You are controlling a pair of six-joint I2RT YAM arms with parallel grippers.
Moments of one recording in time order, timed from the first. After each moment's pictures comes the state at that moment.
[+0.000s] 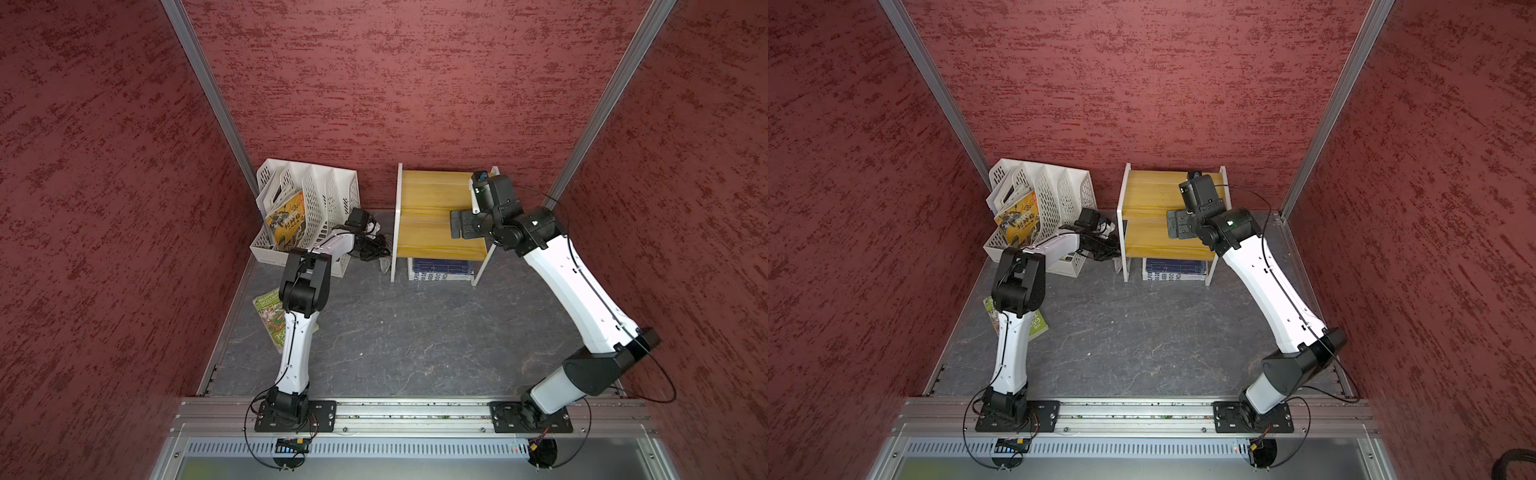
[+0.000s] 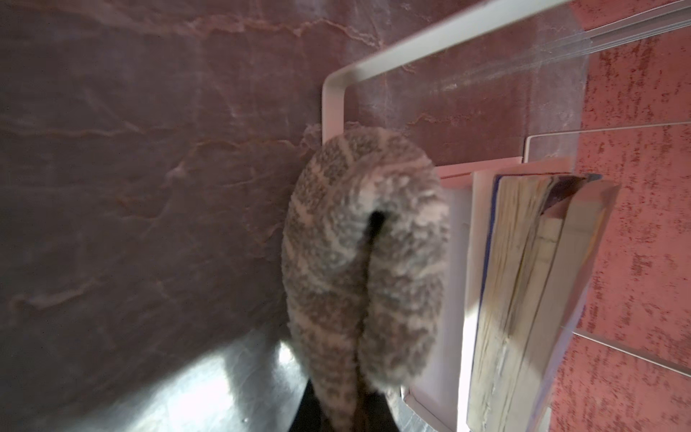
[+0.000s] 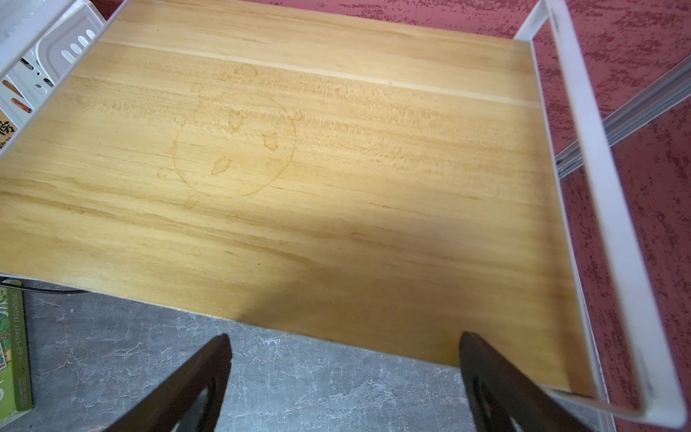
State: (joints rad) left arm -0.27 2.31 1.80 -0.53 0.54 -0.45; right arm 0.50 1.60 1.92 -1.05 0.29 0.26
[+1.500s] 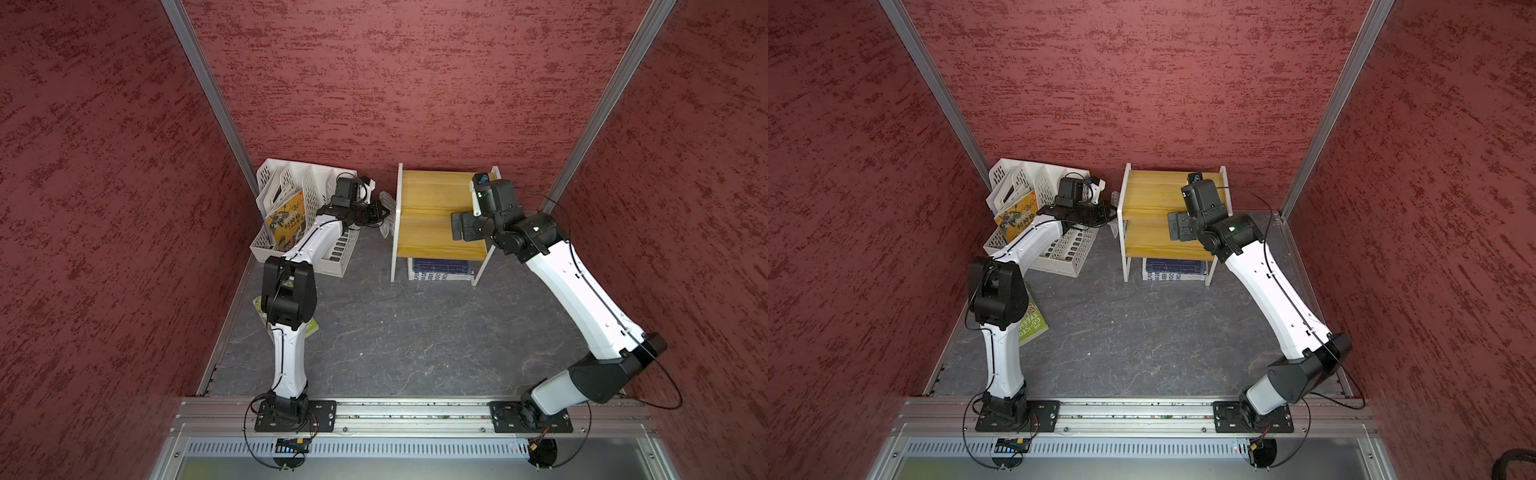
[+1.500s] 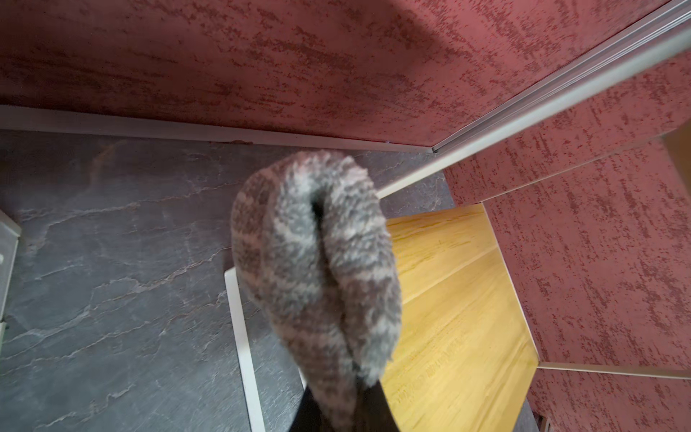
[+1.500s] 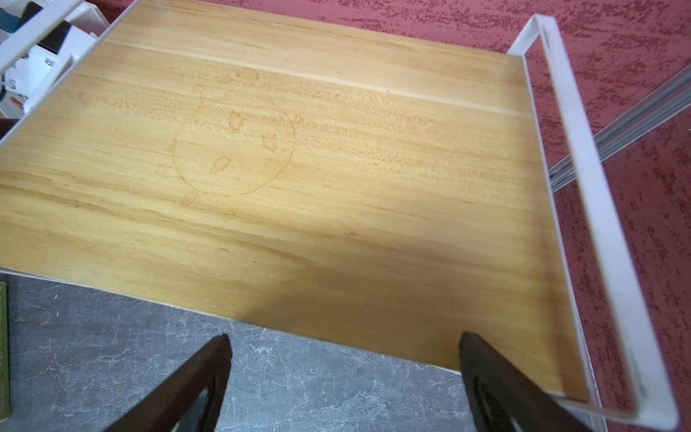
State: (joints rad) left arm -0.24 2.11 1.87 -0.38 0.55 -0.44; right arm 0.50 1.55 1.83 -0.97 0.30 0.22
